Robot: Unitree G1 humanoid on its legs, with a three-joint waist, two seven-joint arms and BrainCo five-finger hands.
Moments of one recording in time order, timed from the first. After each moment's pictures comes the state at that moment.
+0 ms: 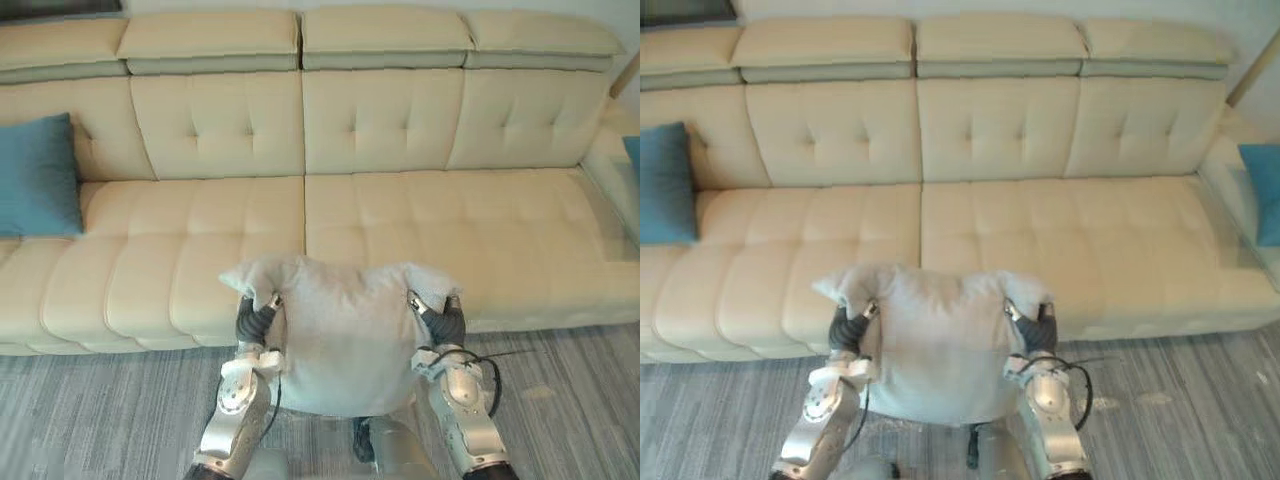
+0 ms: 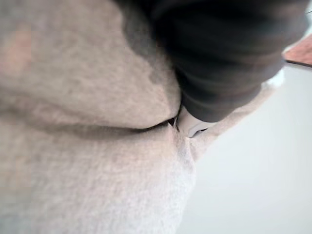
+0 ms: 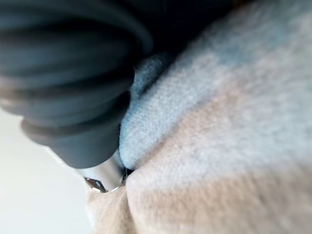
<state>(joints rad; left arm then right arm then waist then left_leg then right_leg) 0.18 0.11 -0.29 0.06 -0.46 -0.23 0.26 0.16 -0.09 0.12 0.06 0.21 -0.20 -0.24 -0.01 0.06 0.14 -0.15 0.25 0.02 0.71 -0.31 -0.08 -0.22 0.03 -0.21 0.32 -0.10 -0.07</state>
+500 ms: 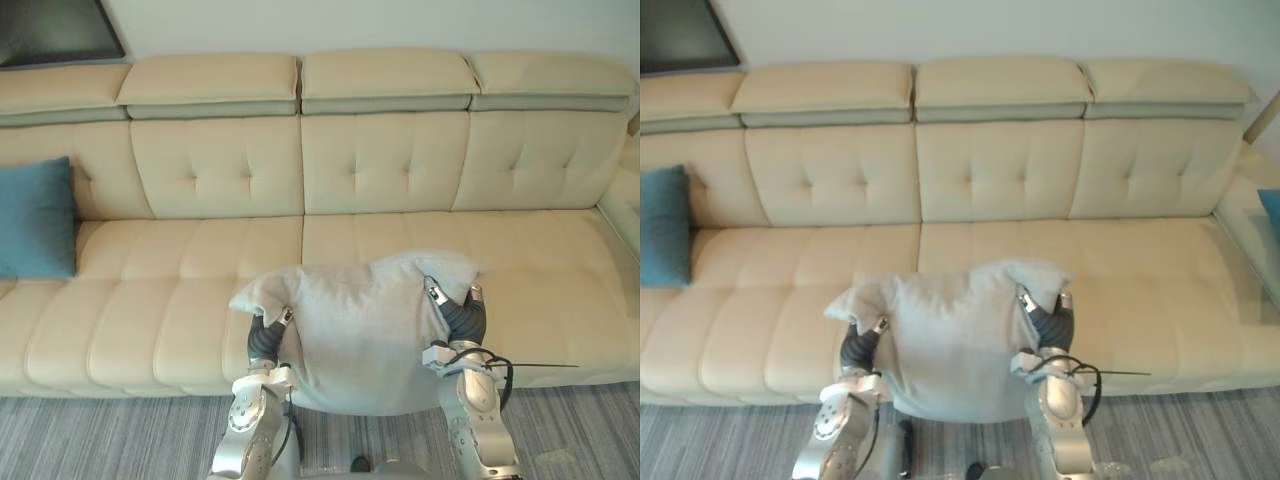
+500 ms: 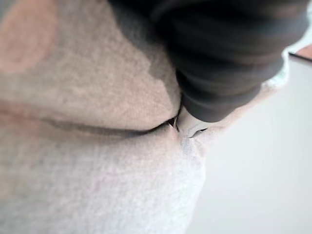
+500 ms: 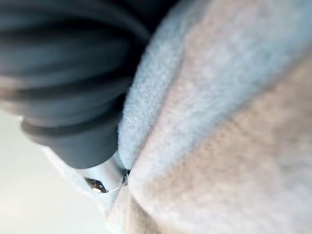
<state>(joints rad) 0.19 0.09 -0.31 0.03 -0.47 -0.21 0.23 0.17 -0.04 0.08 -0.02 0.27 -0.22 -0.24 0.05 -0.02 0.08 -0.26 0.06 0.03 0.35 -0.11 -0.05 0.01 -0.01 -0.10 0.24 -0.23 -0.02</state>
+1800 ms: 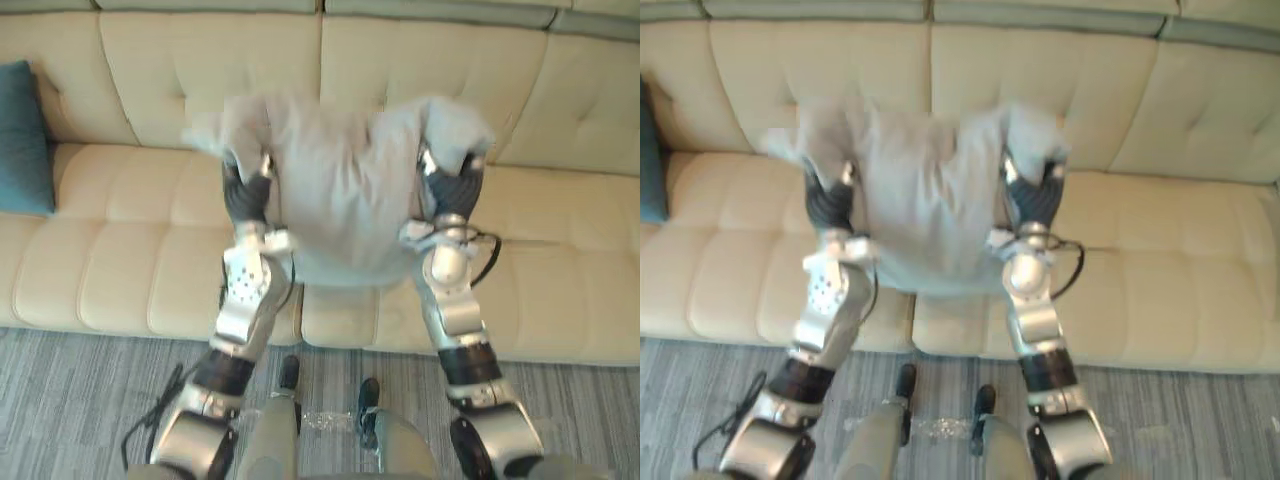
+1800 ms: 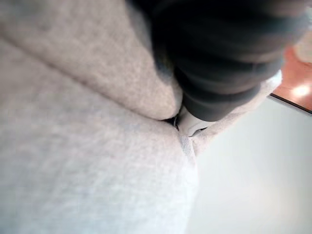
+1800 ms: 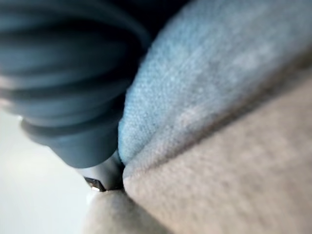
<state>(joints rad) -0.78 0.24 -0.21 0.17 -0.39 -0.28 0.53 -0.77 -0.09 0.05 0.11 0.08 -0.18 -0.55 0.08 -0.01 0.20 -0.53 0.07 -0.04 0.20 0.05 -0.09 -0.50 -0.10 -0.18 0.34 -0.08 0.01</state>
